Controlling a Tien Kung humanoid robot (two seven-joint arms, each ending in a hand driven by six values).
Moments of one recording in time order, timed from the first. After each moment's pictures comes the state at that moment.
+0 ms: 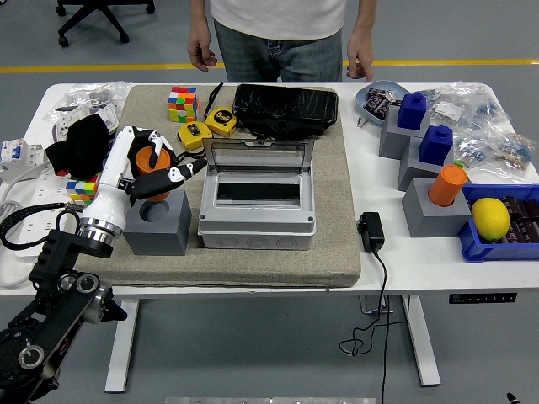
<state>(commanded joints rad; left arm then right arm) -0.16 0.16 -1.14 -1.48 1.43 0.30 -0.19 0.09 -0.10 1.68 0.18 -1.62 -0.08 -0.07</state>
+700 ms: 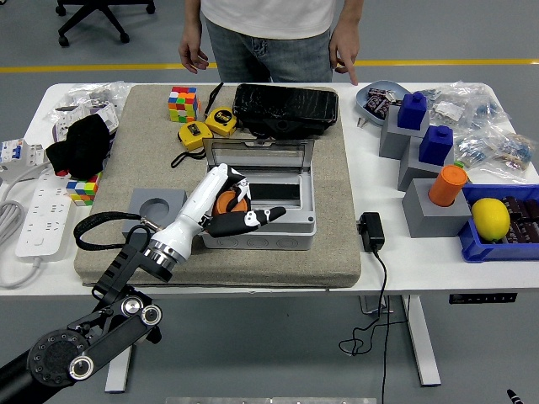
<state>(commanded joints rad) -0.35 0.18 -0.74 -1.32 1.47 0.41 -0.21 0.10 -0.10 1.68 0.18 -1.63 -0.08 -0.07</state>
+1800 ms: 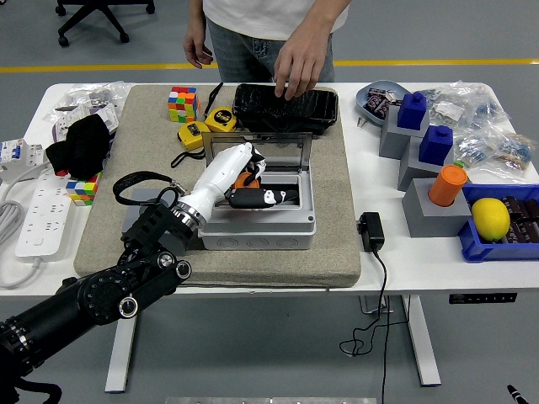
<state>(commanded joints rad) -0.63 0.09 -0.59 -0.93 1.52 0.45 -0.23 0.11 -0.11 1.68 0.18 -1.65 -0.08 -0.08</state>
